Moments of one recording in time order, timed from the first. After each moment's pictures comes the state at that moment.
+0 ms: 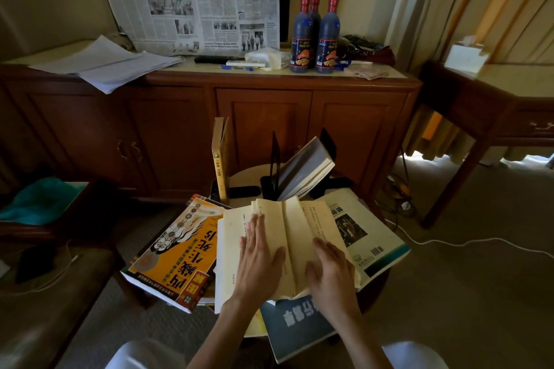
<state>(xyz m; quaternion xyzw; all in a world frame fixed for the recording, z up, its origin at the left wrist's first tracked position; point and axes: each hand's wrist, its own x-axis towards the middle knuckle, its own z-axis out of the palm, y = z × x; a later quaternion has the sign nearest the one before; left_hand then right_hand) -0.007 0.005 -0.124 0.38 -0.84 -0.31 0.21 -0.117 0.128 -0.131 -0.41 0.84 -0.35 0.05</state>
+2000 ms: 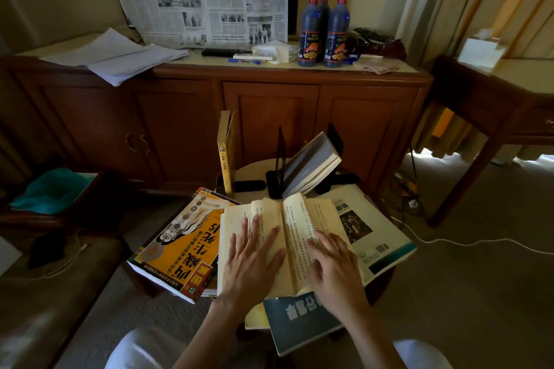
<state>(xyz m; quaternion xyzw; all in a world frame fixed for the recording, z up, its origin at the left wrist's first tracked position) 0.020 -0.001 -0.135 0.38 -0.91 -0.15 0.10 -0.128 0.130 -0.127 -0.52 0.82 -0.23 0.02</state>
